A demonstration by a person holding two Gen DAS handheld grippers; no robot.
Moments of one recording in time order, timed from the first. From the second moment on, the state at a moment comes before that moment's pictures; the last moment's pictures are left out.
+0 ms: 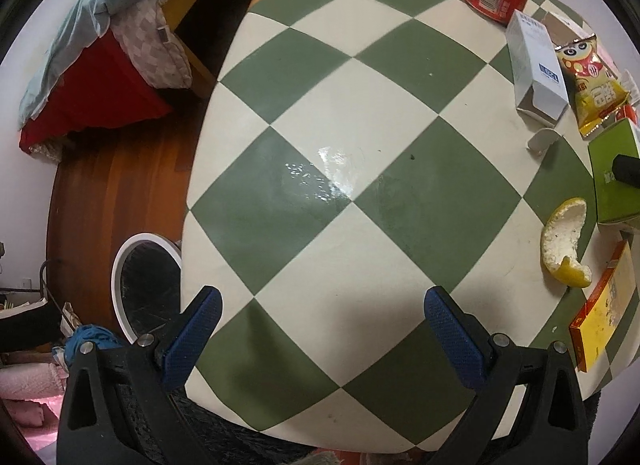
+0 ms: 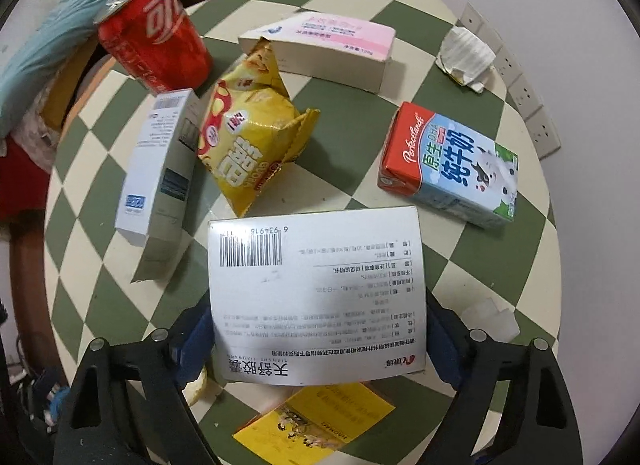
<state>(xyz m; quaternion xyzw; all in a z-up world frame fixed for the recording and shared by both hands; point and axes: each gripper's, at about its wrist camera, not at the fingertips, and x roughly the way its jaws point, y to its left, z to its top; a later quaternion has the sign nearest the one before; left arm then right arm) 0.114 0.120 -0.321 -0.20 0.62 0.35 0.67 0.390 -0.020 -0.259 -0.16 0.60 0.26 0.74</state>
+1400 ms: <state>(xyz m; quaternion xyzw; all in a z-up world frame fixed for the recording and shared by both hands) 0.177 0.039 -0.224 -0.13 0.52 0.28 0.79 0.373 -0.149 -0.182 -0.08 0.54 0.25 0.80</state>
